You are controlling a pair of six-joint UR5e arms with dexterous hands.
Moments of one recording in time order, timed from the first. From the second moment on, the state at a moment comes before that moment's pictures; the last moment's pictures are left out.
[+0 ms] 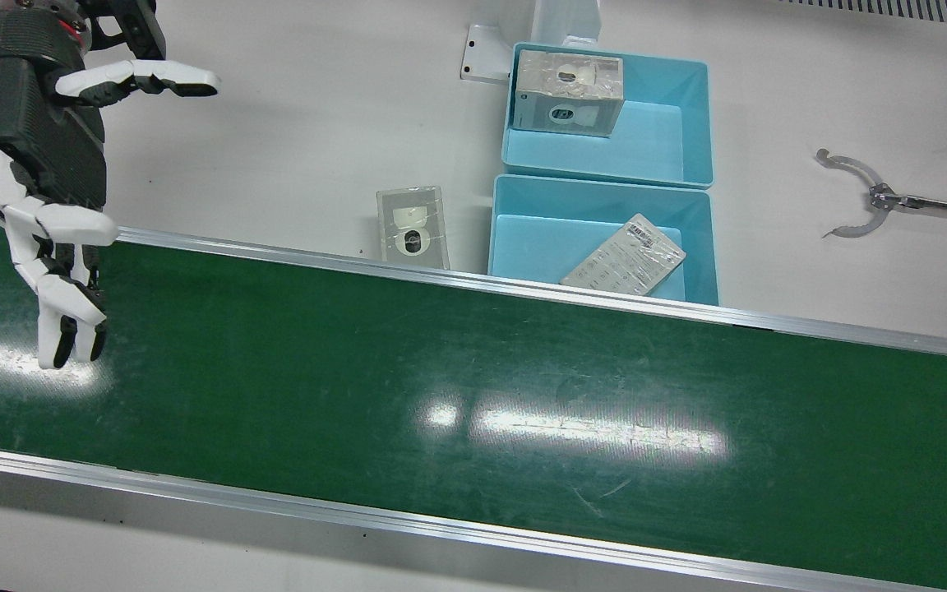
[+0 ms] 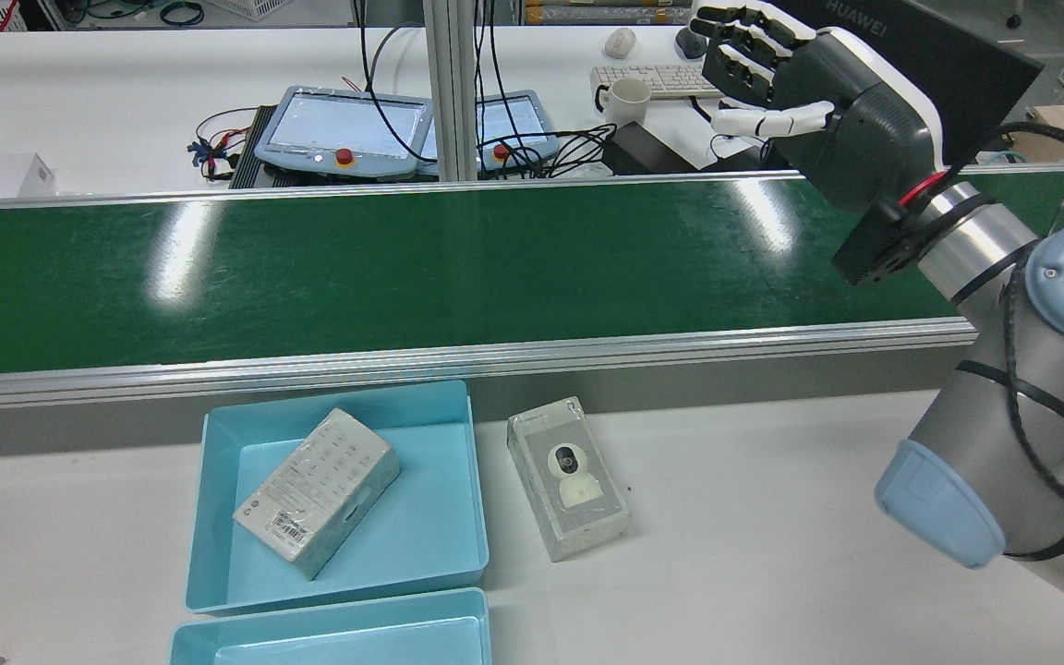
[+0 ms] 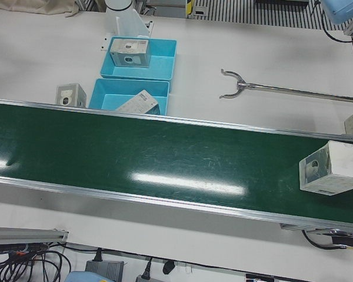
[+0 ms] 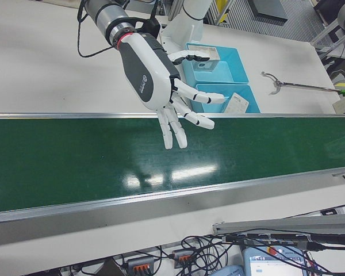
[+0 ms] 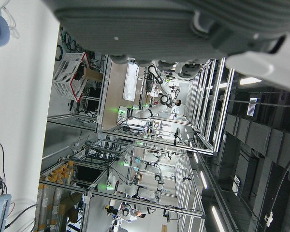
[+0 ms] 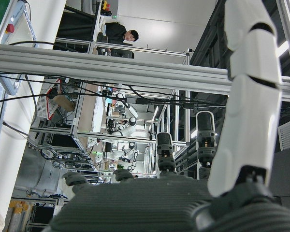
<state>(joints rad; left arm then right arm) -1.82 -1.80 -1.75 0.40 1.93 -0.16 0.95 -1.16 2.11 -3.71 -1.19 -0.24</state>
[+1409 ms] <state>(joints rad) -1.82 -1.80 -1.75 0.40 1.93 -0.16 0.98 -0.99 1.88 -3.80 -1.29 -0.16</state>
